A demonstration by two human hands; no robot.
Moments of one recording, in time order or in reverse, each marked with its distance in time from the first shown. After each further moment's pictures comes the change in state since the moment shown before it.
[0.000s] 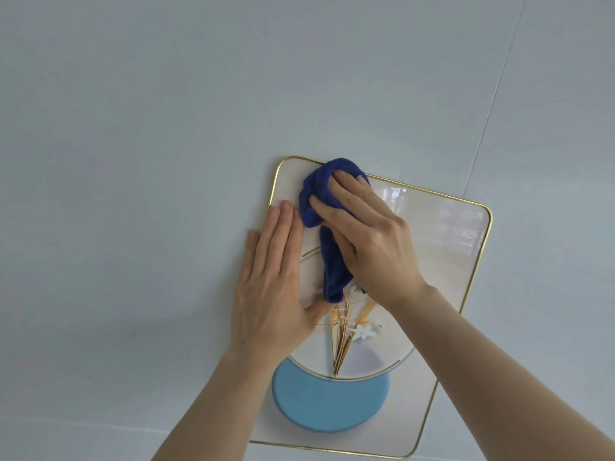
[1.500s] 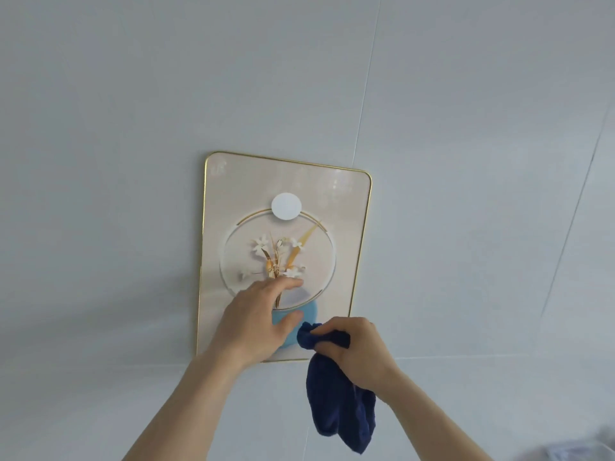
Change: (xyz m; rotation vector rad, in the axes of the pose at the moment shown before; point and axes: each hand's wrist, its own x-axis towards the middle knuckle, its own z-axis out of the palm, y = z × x) left_hand -0.070 0.082 -0.069 -0.387 -0.610 -0.102; right_hand -0.164 -0.090 -0.153 0.633 -0.662 1.234
